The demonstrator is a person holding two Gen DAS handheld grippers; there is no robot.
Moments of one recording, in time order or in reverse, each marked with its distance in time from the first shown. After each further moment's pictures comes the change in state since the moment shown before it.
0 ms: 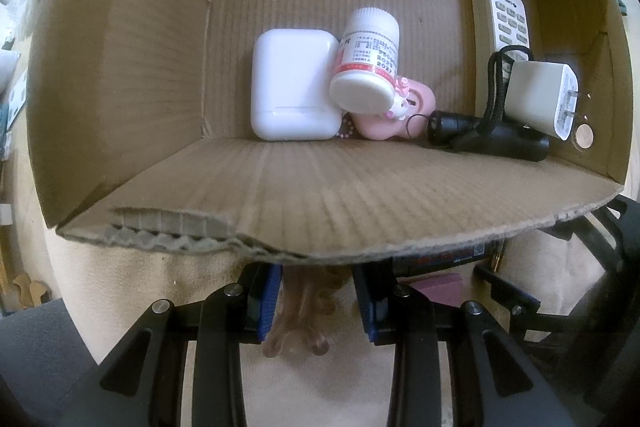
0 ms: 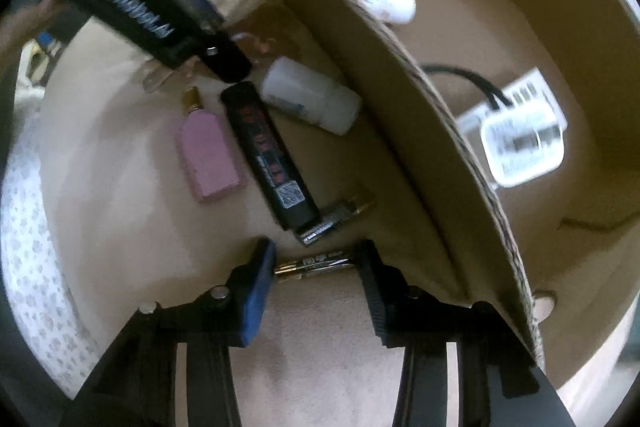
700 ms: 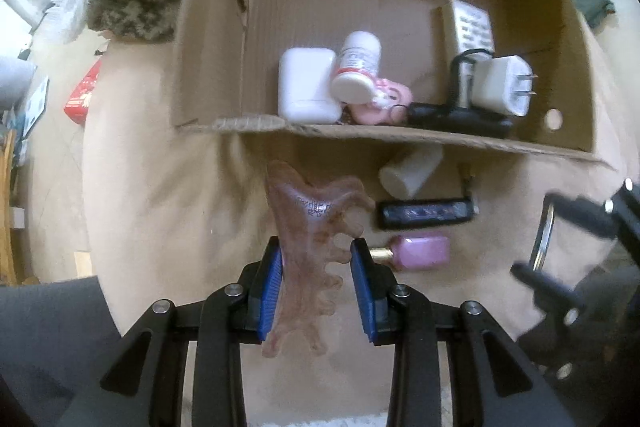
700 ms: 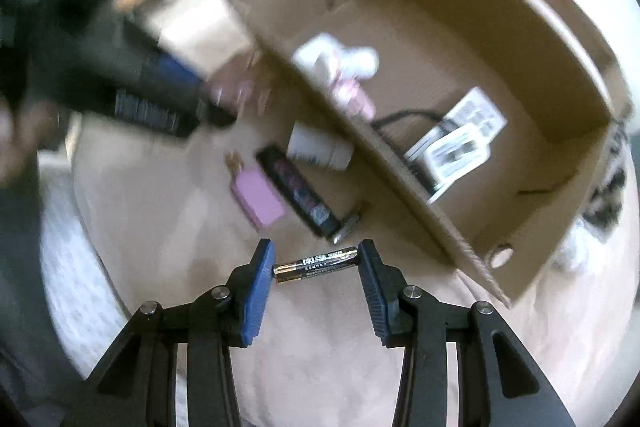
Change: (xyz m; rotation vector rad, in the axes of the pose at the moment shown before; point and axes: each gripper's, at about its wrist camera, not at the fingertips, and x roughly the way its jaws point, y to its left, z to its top) left arm -0.053 -0.004 -0.039 0.007 -0.109 0.031; right arm -0.079 0.014 0.002 0.290 -0.146 0.000
